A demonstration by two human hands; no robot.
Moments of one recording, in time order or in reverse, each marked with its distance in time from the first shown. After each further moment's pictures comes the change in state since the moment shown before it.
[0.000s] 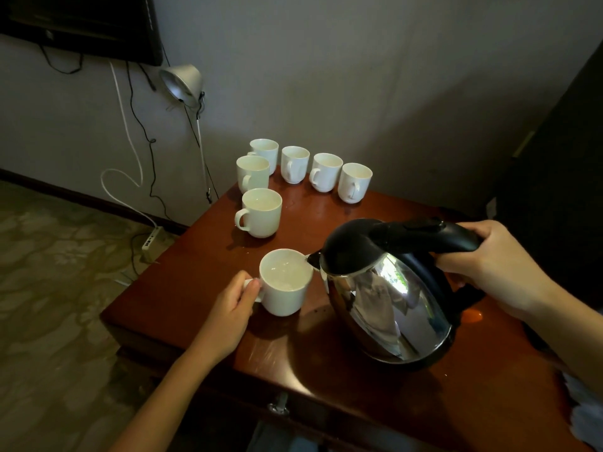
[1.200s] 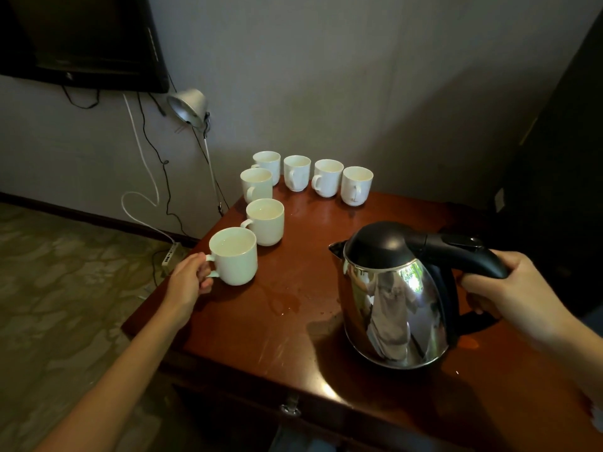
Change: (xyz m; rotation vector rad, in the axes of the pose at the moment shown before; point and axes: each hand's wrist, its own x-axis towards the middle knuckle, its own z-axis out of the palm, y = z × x) left_hand 0.056 -0.018 -0.066 -0.334 0.324 -0.289; right_hand -0.036 0.034 -0.007 0.188 0.111 0.082
